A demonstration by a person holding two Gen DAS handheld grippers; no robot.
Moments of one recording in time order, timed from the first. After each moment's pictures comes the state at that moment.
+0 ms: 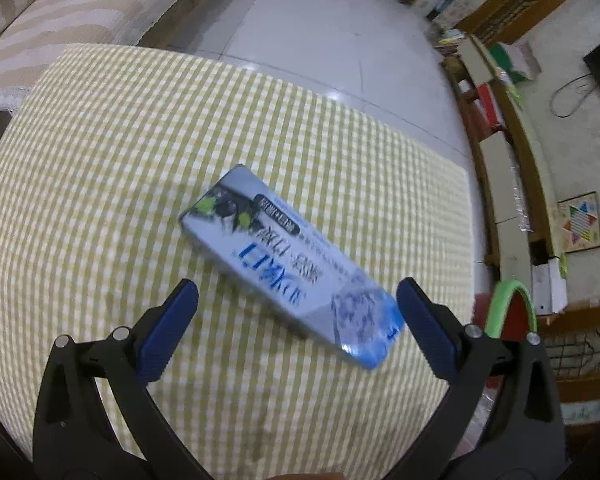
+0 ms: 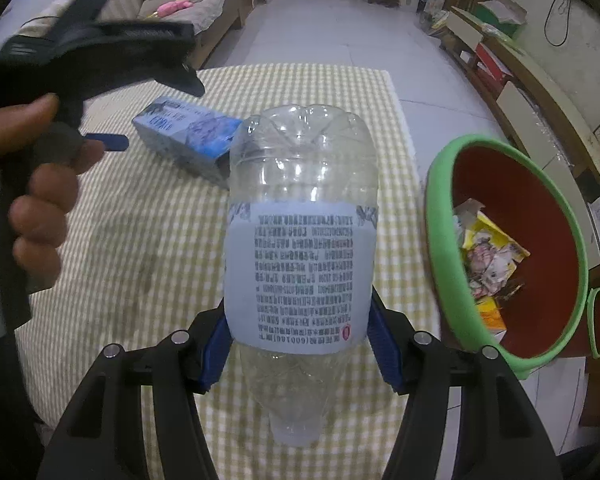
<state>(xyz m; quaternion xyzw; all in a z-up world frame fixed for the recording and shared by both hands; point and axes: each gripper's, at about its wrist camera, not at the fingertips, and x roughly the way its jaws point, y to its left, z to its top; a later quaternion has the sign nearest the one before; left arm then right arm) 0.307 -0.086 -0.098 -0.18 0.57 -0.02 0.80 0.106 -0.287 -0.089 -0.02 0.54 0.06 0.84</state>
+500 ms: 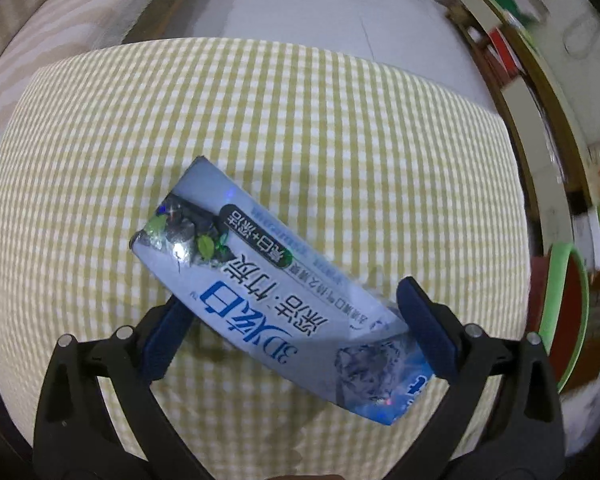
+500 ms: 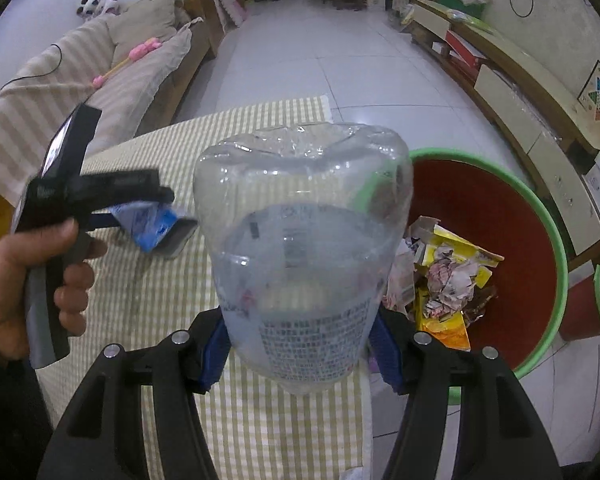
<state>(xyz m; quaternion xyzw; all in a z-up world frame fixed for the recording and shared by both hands) 0.326 -0.115 -0.128 -0.08 0.62 -0.03 0.78 0.123 -0.344 -0.059 0.05 0.52 0.04 0.85</state>
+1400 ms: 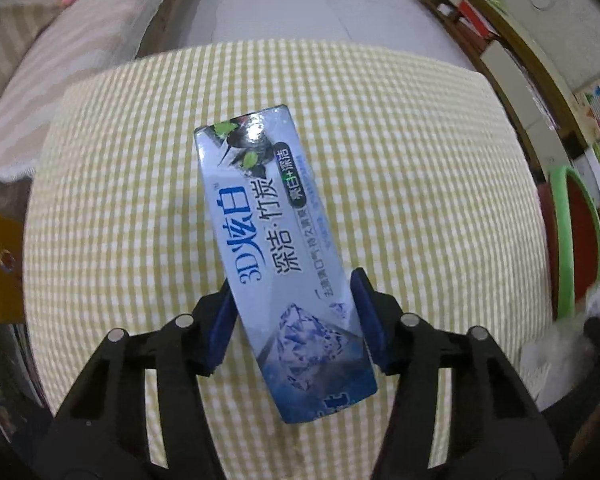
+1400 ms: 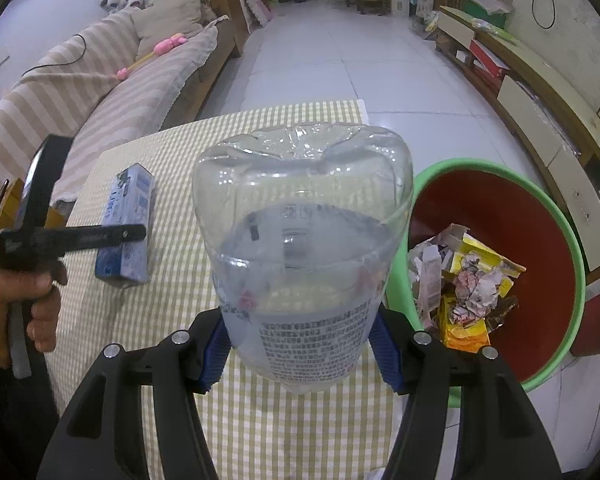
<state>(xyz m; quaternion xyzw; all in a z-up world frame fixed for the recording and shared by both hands) 0.235 -0.054 -0.105 0.00 0.59 -0.07 0.80 0.119 -0.325 -0.055 0.04 0.51 0.08 0.86</state>
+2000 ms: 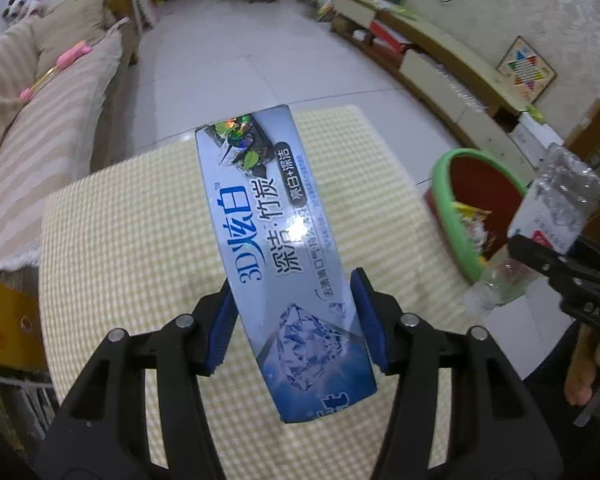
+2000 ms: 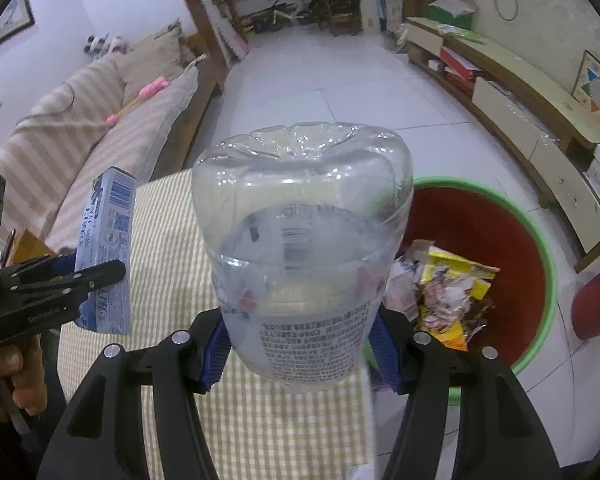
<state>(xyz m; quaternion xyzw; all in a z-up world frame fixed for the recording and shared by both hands) 0.180 -0.131 -0.016 0.06 0.50 -0.18 0.85 0.106 -0.379 -0.017 0.11 0.46 0.04 0.88</state>
